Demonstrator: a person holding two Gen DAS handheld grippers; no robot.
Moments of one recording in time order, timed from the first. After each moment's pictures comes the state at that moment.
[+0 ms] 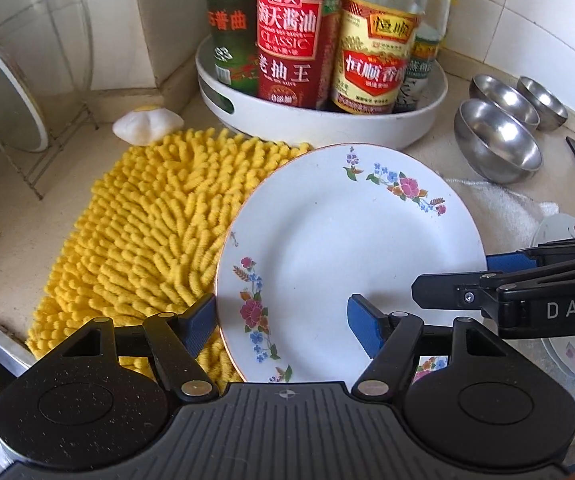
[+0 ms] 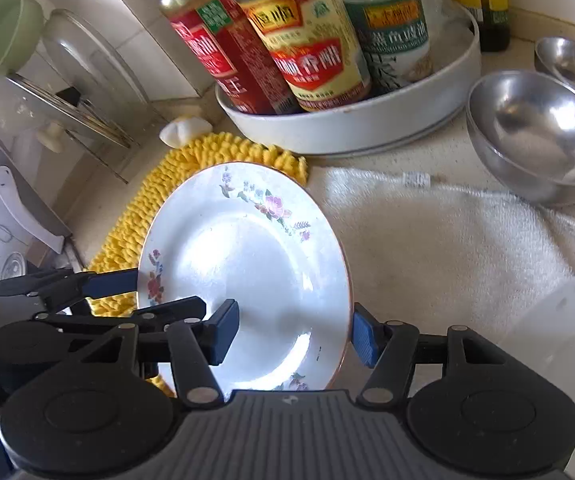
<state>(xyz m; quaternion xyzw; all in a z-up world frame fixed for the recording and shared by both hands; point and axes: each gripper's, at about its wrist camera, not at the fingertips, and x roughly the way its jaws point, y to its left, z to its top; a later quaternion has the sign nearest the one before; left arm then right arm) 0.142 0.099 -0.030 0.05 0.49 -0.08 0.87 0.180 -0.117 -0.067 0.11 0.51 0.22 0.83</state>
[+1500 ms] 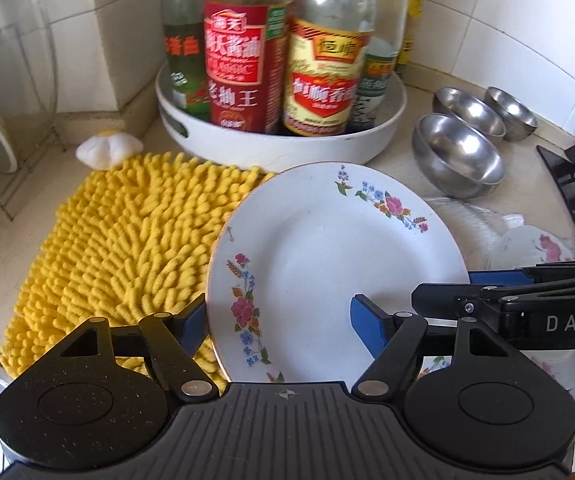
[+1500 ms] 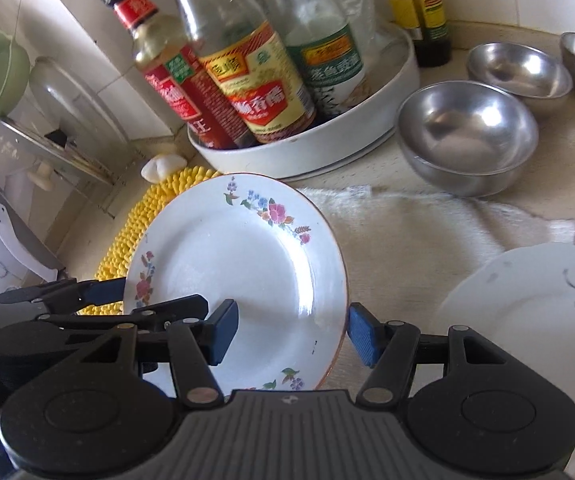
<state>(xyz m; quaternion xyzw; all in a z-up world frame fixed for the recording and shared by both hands) 0.134 0.077 -0.021 0.03 0.47 -0.12 0.87 0.158 -0.154 -0.053 0.14 0.47 0.18 0.85</state>
